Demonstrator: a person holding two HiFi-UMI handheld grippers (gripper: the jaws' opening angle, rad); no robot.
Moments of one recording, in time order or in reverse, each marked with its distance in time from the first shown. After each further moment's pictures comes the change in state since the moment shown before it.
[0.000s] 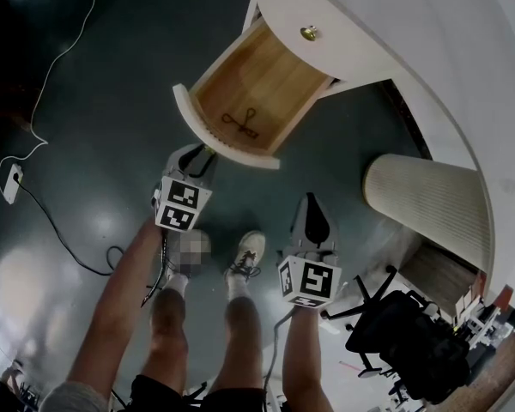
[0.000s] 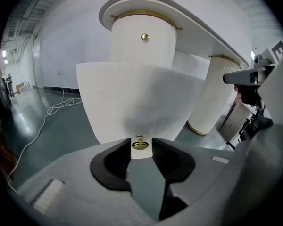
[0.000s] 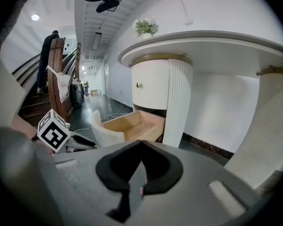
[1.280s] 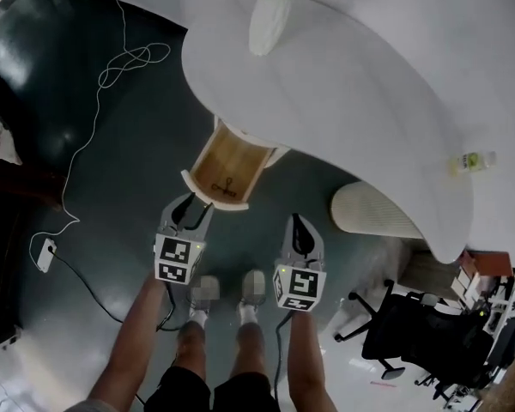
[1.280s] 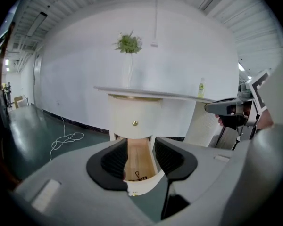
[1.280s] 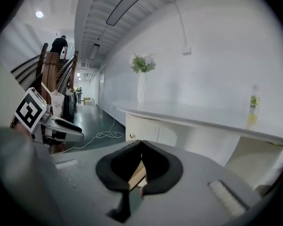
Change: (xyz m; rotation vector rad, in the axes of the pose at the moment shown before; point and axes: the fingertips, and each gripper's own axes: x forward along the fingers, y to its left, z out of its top) left arm -0.198 -0.015 0.232 0.040 -0.242 -0.017; right arm -0.101 -0.012 0.208 -0.015 -0.119 -0.111
